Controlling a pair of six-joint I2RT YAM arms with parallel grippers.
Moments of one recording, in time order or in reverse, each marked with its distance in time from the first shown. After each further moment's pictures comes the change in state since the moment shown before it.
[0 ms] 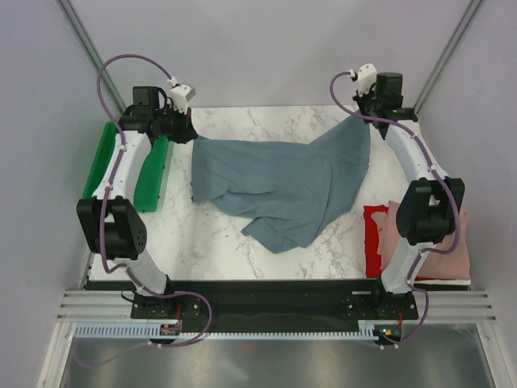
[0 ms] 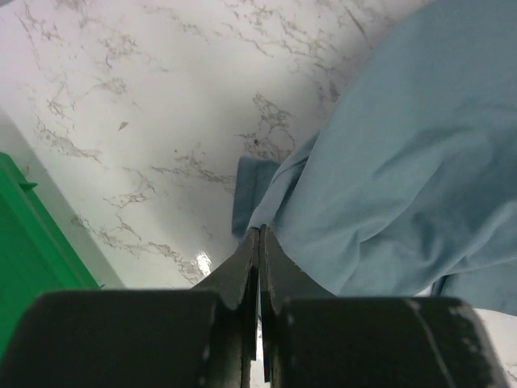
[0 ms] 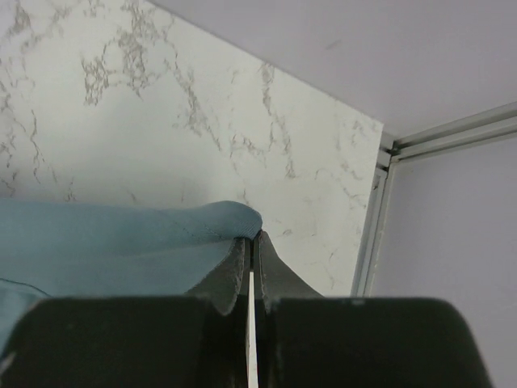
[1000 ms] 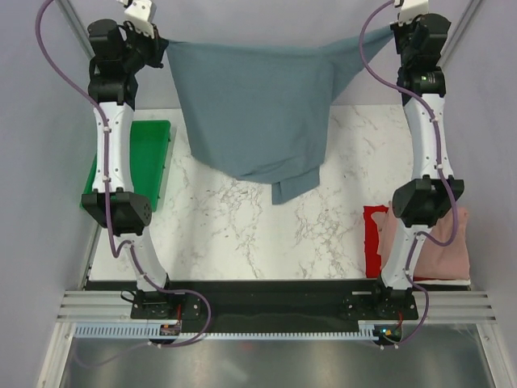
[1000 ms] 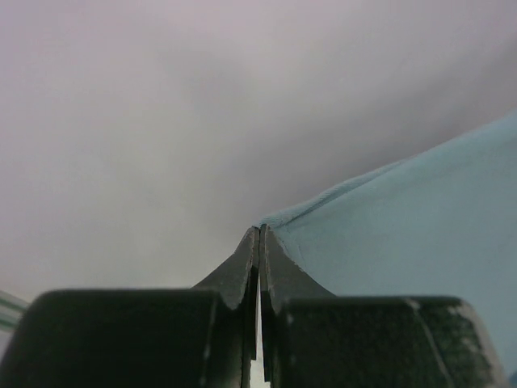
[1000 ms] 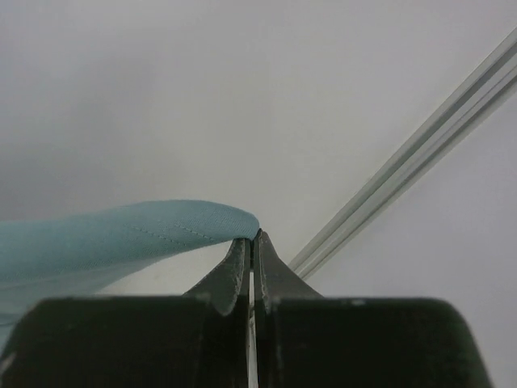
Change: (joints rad) left arm 0.064 0.227 0.721 0.206 -0.076 -0.105; right arm -0.072 0.193 0.692 0.095 0.093 0.022
